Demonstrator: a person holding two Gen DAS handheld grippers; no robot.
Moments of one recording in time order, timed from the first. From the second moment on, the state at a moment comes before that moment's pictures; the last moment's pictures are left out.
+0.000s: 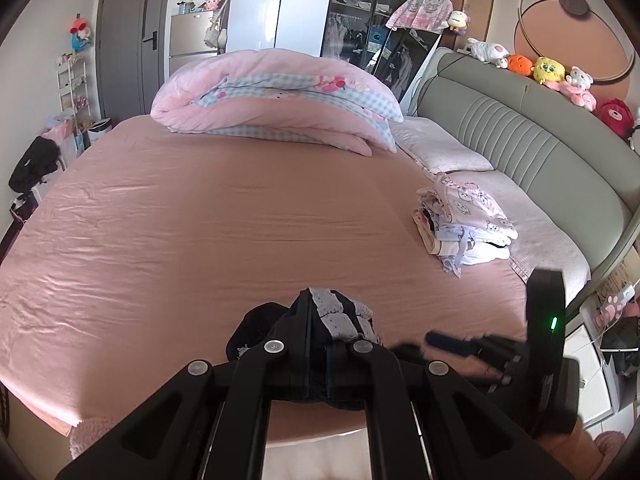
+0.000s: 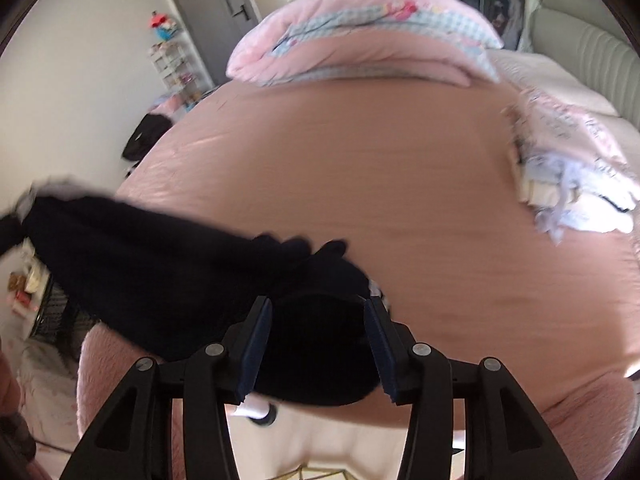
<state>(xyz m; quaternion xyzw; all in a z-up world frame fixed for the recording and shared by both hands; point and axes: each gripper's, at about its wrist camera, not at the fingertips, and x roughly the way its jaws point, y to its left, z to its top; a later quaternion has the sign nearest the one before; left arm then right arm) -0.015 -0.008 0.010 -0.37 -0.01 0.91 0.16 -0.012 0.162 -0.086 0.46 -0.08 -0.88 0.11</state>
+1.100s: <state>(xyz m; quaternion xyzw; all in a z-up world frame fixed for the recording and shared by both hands) -0.017 -0.015 0.007 -0.38 -0.05 0.91 0.15 0.012 0.072 -0.156 0.51 0.05 -0.85 0.16</state>
